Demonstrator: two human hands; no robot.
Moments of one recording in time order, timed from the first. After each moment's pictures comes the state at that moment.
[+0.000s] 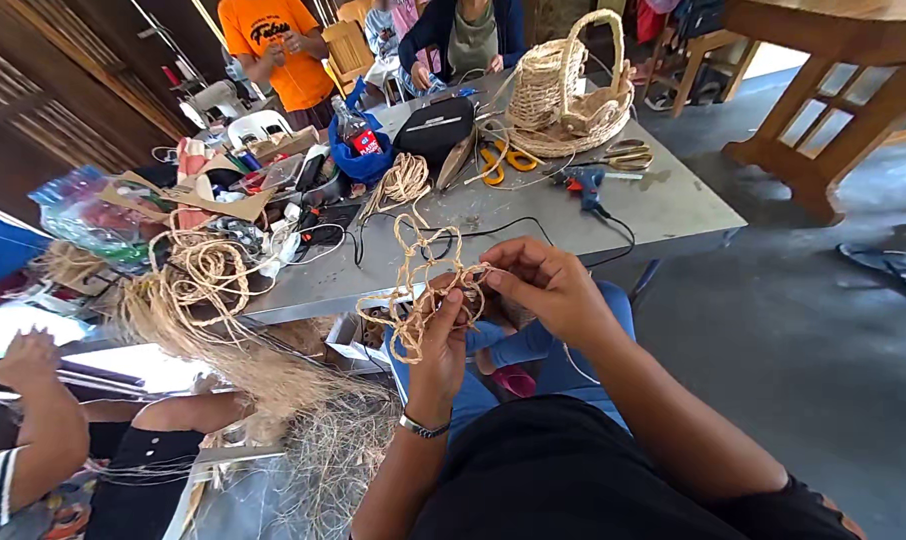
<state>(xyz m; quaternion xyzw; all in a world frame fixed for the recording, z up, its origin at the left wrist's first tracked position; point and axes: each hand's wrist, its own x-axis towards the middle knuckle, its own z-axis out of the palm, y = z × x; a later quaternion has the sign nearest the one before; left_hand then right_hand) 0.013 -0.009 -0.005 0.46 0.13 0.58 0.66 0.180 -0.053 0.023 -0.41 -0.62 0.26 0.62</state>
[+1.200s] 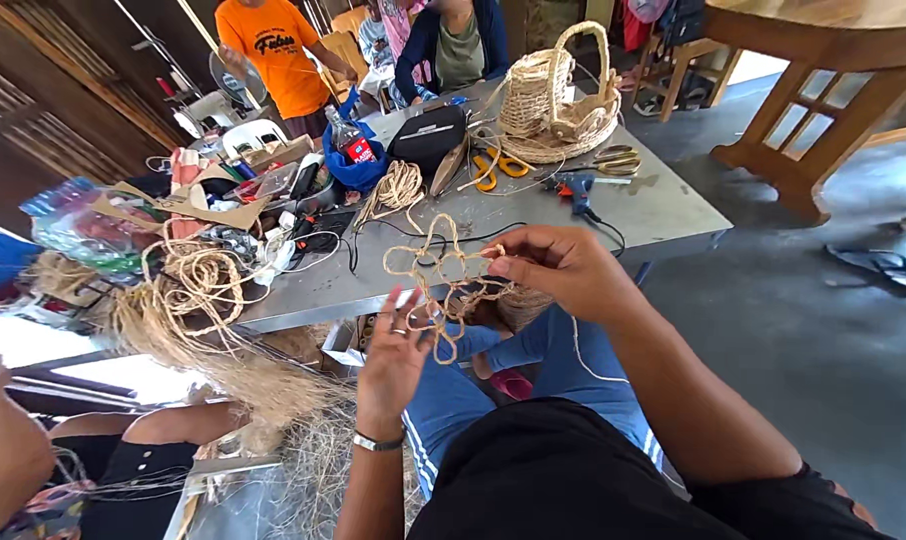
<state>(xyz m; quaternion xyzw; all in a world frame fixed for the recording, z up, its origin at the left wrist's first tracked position) -0.057 0.033 -0.047 0.50 0.06 0.49 0.71 0.211 -0.052 0.047 -0.37 -0.68 0.23 0.59</state>
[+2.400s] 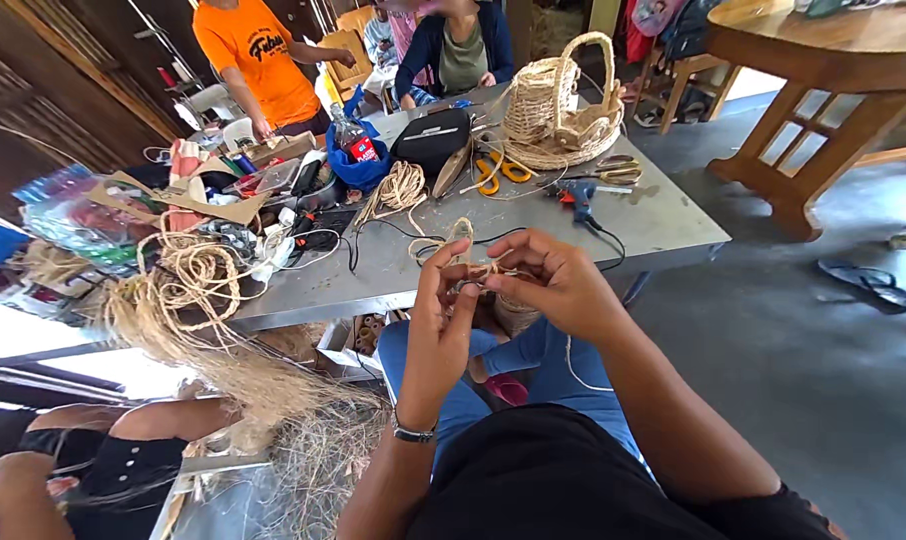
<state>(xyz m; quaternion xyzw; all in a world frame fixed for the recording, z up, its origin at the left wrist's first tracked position) 0.012 0.000 0.027 0.75 0.20 0.48 0.41 0.201 -0.050 0.035 -0.43 -0.67 0.20 0.58</state>
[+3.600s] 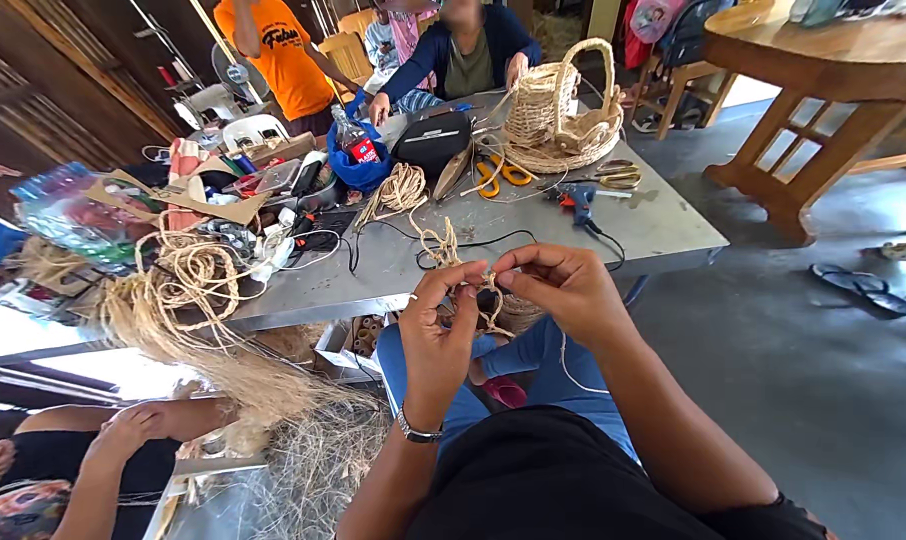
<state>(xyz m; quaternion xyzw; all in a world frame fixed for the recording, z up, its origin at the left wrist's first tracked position) 0.021 -0.013 0.031 0.71 0.21 0.59 0.32 0.196 -0.055 0.034 -0.39 -0.62 0.24 0.64</state>
